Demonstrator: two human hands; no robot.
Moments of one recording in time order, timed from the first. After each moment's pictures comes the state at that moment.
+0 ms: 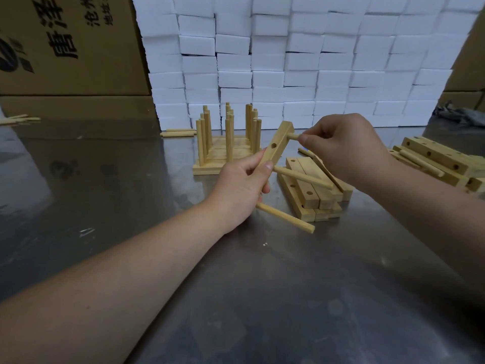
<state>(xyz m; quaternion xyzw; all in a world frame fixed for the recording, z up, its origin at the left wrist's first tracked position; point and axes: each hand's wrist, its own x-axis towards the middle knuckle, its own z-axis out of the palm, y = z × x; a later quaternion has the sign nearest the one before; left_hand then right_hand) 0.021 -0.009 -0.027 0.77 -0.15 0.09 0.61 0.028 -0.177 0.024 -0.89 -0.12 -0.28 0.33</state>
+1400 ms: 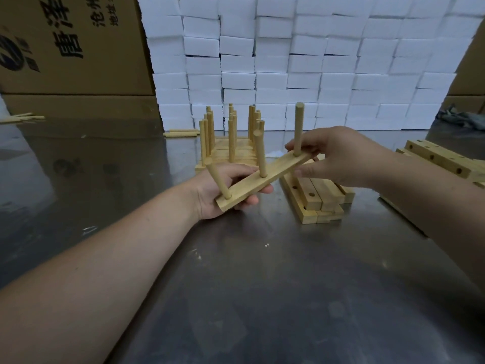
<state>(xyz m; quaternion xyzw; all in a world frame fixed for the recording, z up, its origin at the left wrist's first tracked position) 0.041 0.022 -0.017 0.62 -0.11 -0.22 0.74 0.033 -0.185 0.032 -0.93 -0.25 -0.11 0.24</state>
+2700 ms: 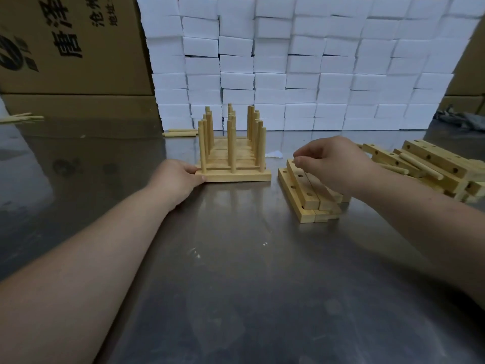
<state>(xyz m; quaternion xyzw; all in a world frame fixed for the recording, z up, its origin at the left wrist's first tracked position) 0.072 0.082 -0.036 0.90 0.10 0.14 0.41 0.046 -0.185 0.007 -0.94 -0.14 -0.16 0.28</state>
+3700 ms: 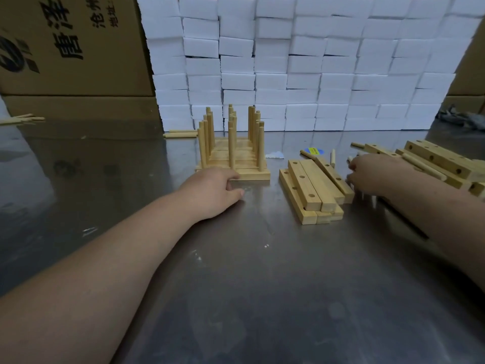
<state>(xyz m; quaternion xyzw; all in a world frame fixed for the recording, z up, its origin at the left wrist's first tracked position) 0.055 0.042 -0.032 0.97 -0.12 0.07 0.20 0.089 -0.249 -0.009 -0.99 0.07 -0.04 -0.06</state>
